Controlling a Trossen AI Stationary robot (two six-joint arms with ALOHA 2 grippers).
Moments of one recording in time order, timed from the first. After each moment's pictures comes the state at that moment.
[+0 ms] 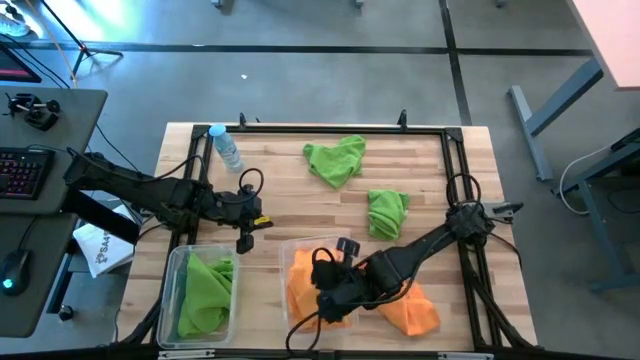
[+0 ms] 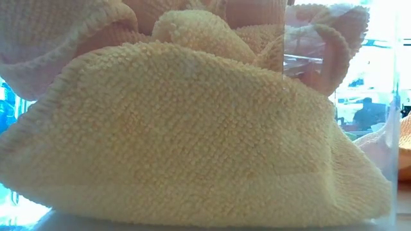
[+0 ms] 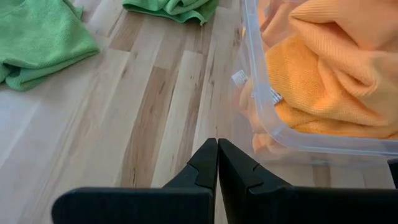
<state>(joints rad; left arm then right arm) -0.24 1.00 0.76 -0.50 -0.19 -0.35 0.52 2.17 2.29 -1.27 0.42 0.67</state>
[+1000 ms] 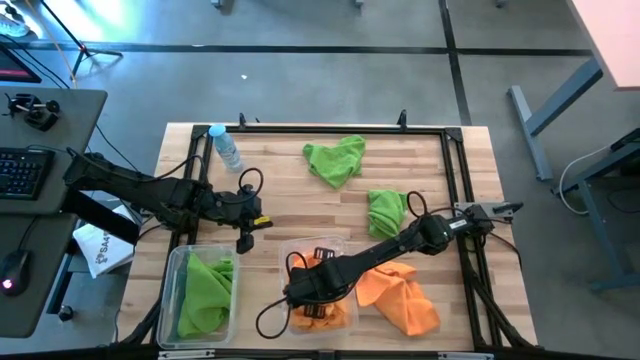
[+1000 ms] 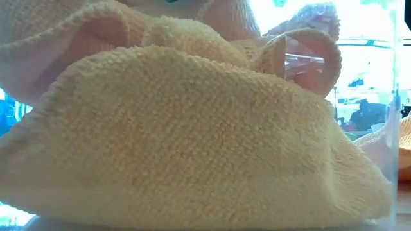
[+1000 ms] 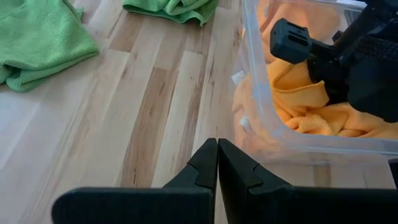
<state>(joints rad) -0.24 1.00 0.76 -0.50 -0.19 -0.35 0.43 2.50 2.29 -1.17 0.13 0.55</state>
